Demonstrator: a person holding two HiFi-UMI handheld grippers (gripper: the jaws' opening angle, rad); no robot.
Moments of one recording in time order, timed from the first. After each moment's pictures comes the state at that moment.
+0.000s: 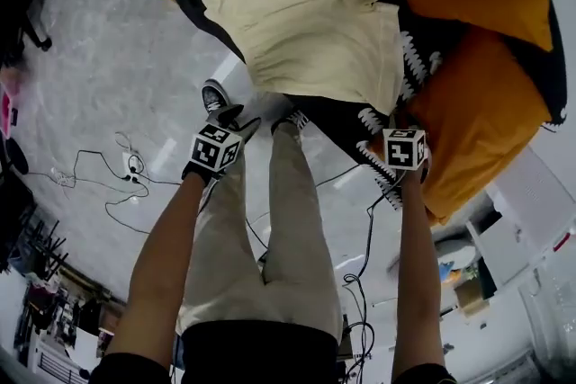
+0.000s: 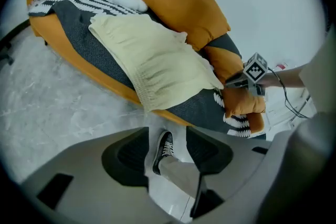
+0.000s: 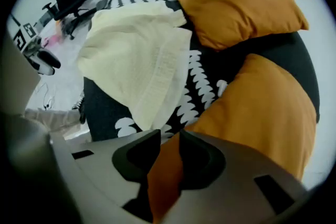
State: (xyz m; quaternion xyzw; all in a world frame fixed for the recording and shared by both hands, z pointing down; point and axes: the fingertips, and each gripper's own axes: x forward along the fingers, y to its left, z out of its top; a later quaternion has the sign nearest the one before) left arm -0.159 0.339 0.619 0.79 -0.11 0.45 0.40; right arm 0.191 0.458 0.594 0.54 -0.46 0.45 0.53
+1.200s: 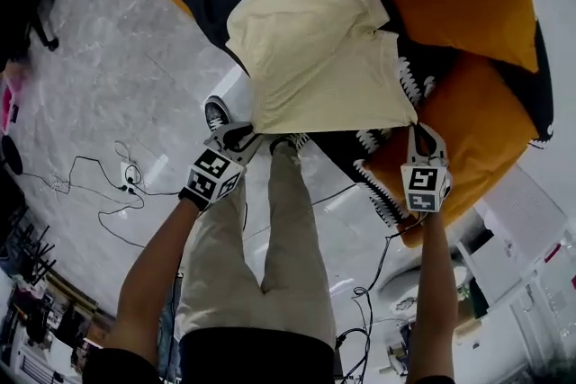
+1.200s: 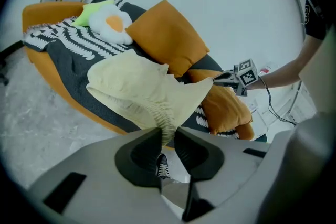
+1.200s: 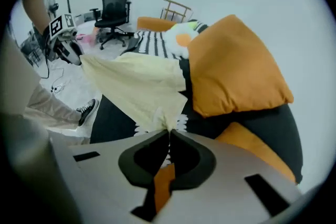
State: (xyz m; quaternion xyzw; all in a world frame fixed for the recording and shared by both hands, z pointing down) left arm -0.141 0.310 0.518 0.86 -0.10 0.36 0.35; right arm 0.187 0.382 0.476 0.55 -0.62 0.25 0.51
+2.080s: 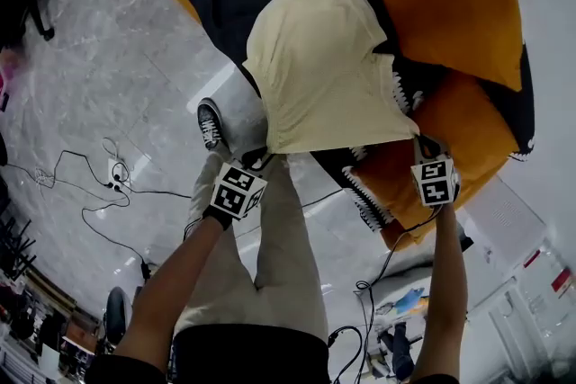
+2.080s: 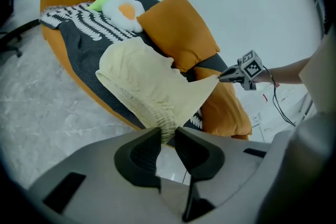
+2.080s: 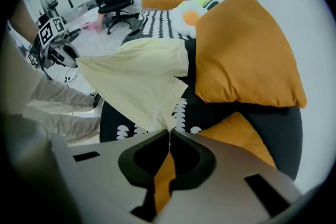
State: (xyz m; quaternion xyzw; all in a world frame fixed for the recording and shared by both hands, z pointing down) left arm -0.126 0.356 0.511 0.81 -0.14 0.38 0.43; right arm 0.221 0.382 0.461 0.46 -0.60 0.32 0.58
